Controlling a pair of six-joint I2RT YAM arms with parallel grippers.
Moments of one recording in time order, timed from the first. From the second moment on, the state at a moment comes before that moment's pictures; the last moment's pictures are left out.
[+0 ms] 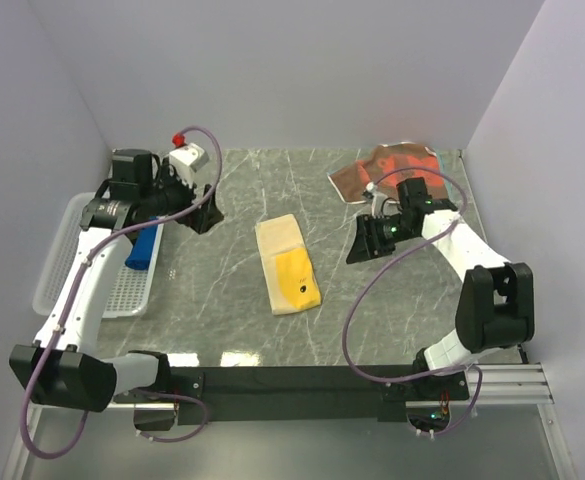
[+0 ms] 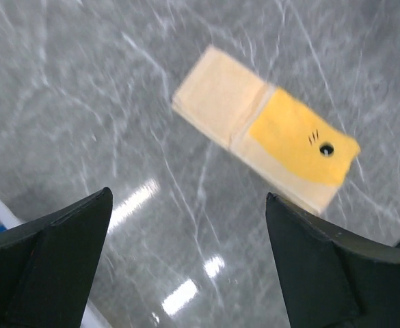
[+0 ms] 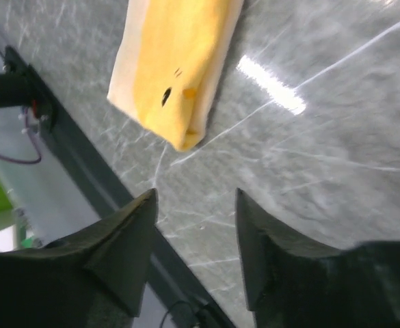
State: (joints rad) left arm -0.13 1.22 1.31 -0.67 0.52 0.25; right arm 0.12 1.53 1.11 -0.79 -0.77 -0.13
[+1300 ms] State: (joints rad) left arm -0.29 1.12 0.75 -0.45 0.80 0.30; right arm 0.40 1.74 1.01 -0.71 -0.99 -0.09
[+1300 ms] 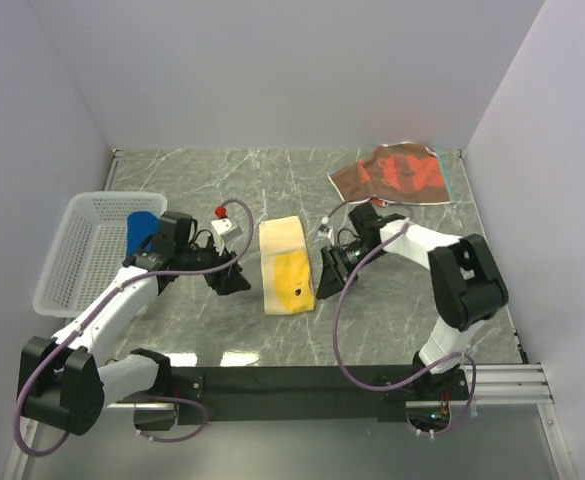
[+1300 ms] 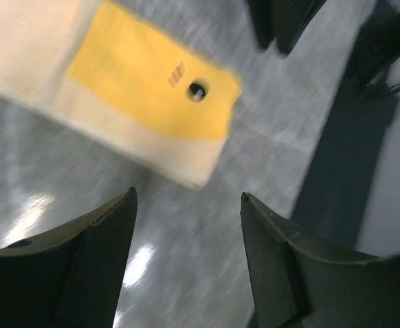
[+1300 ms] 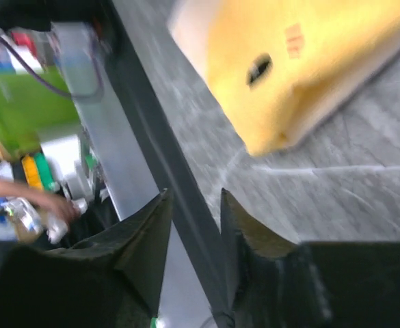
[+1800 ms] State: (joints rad) left arm -0.28 1.10 0.58 -0.05 0.96 -0.26; right arm 0.53 1.94 0.99 -0.22 -1.08 0.36
